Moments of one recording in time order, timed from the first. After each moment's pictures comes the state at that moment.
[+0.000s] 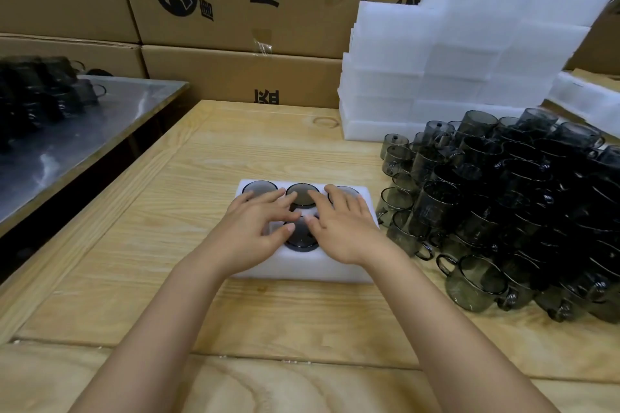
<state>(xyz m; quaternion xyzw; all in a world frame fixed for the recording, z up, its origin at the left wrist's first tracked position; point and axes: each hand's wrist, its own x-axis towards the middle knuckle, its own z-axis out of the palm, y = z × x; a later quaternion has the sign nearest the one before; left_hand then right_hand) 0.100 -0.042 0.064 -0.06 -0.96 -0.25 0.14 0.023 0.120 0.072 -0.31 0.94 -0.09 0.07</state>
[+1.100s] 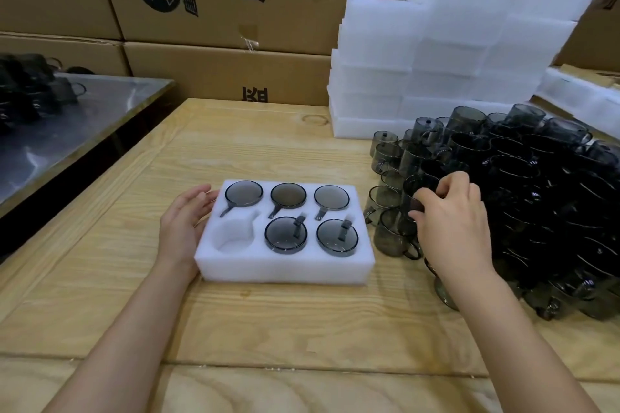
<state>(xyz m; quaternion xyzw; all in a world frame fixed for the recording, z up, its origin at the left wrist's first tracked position) 0.092 -0.075 0.032 0.20 -0.52 -0.77 0.32 0.015 0.237 0.089 -0.12 0.96 -0.05 -0.25</state>
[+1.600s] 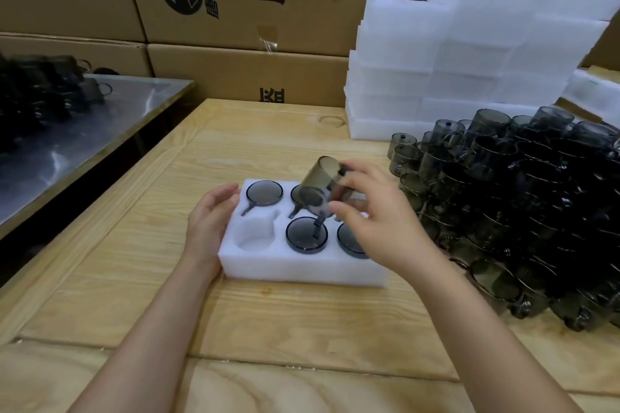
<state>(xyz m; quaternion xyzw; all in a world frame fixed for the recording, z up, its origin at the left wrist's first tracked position) 0.098 -0.073 0.034 0.16 -0.53 -0.79 0.27 0.050 0.153 0.118 -0.35 0.82 -0.45 -0.03</state>
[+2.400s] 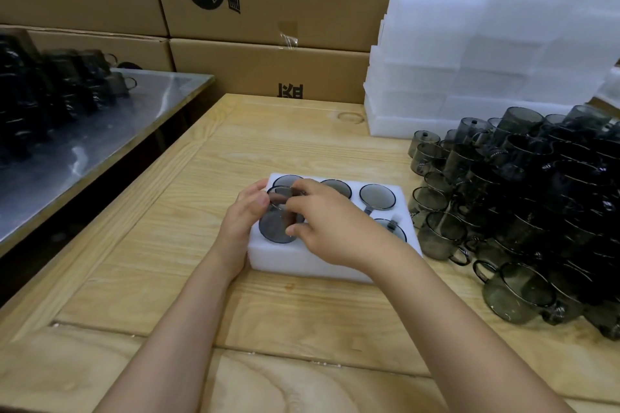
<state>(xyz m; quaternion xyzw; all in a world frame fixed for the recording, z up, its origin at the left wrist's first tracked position) 0.115 -0.065 0.044 0.04 -0.67 -0.71 0.21 0.064 0.082 0.114 -0.48 0.85 -0.19 0.05</state>
